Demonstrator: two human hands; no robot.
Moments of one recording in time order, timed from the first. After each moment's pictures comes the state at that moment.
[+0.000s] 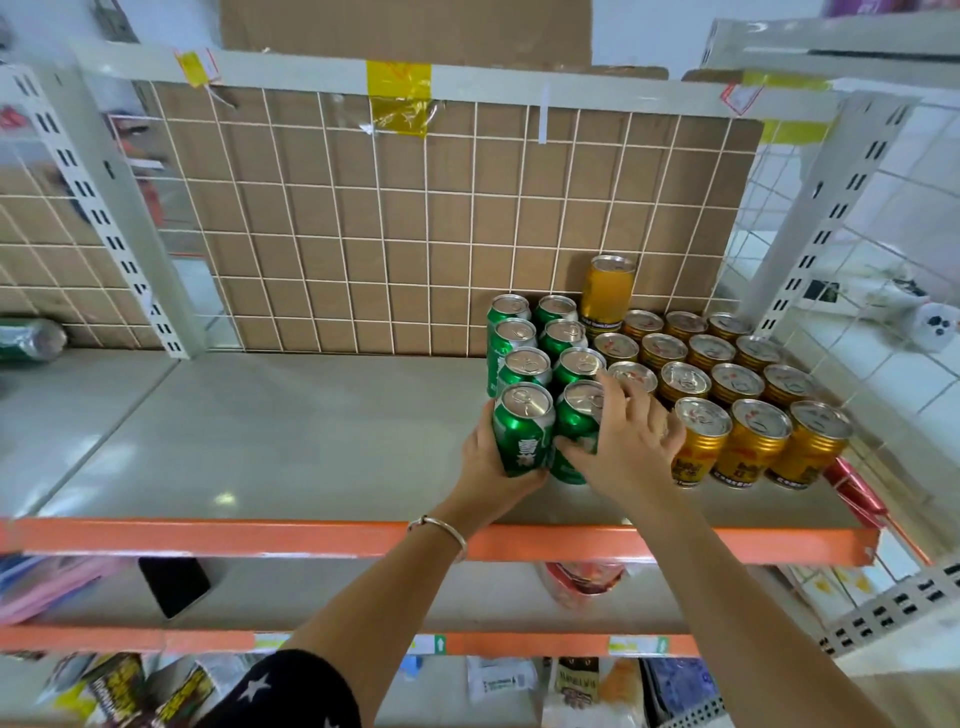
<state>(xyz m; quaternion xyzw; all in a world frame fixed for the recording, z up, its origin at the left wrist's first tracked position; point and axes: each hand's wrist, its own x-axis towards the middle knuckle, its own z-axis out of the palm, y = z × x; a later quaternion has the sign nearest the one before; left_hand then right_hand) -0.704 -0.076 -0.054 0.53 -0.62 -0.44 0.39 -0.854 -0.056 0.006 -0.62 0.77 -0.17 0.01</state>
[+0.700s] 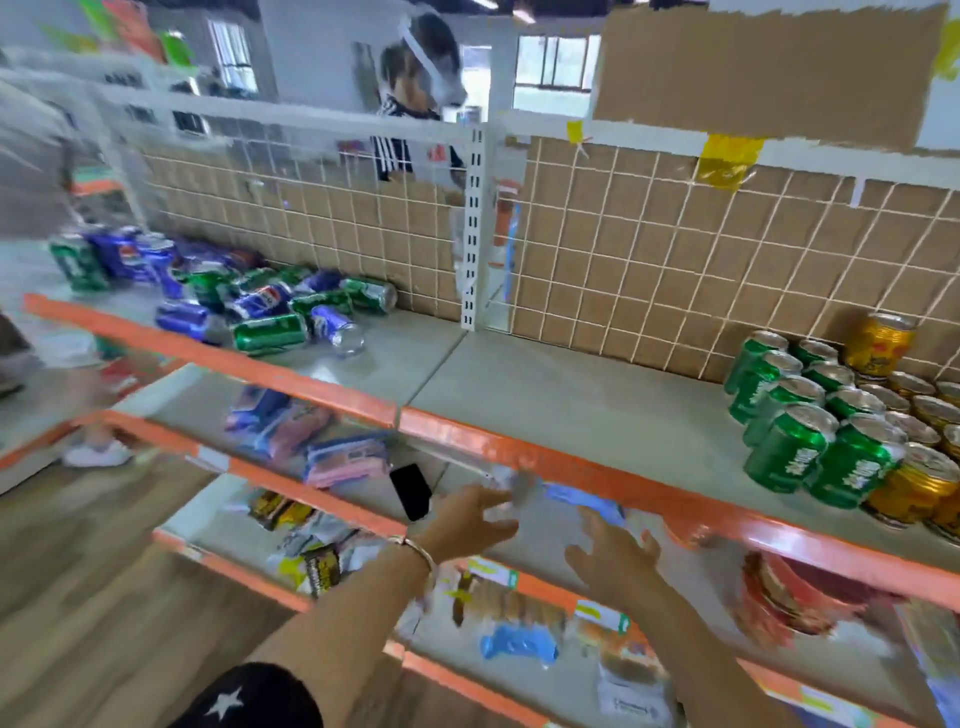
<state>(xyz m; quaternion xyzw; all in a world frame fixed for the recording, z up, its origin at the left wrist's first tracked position) -0.392 0.098 -0.048 0.69 -0.66 -0.26 0.14 -0.587 0.079 -0.050 -0.74 0.64 0.03 0.21</state>
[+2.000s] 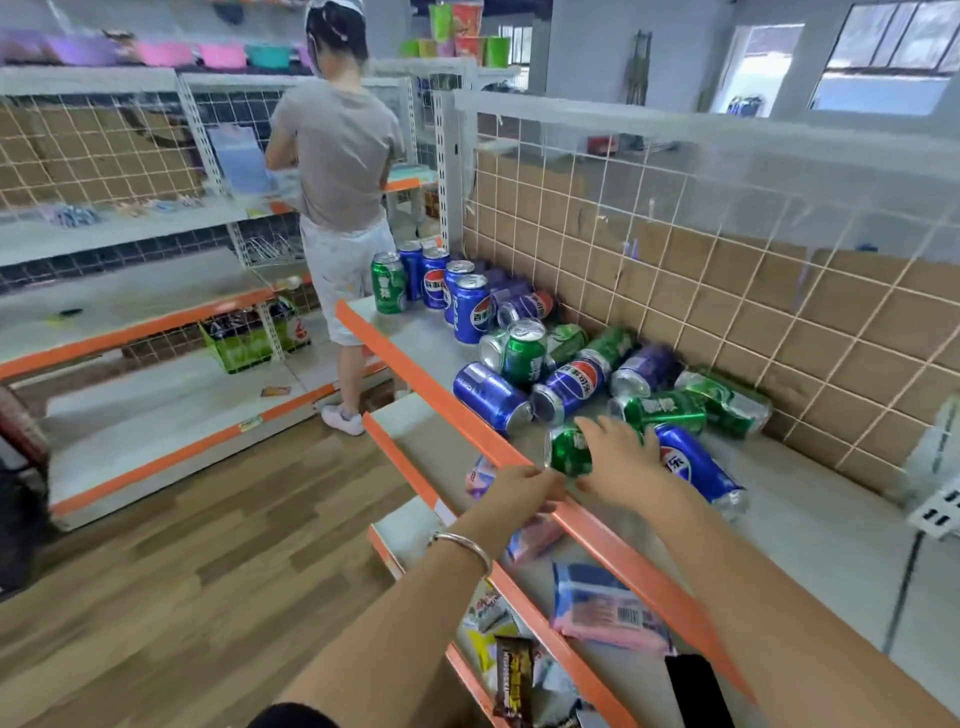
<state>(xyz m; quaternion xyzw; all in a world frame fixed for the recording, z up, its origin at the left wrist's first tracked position) 0.043 -0.008 -0.019 0.73 -0.24 -0.42 0.48 -0.034 -0.121 0.010 -0.93 0.35 0.06 0.08</state>
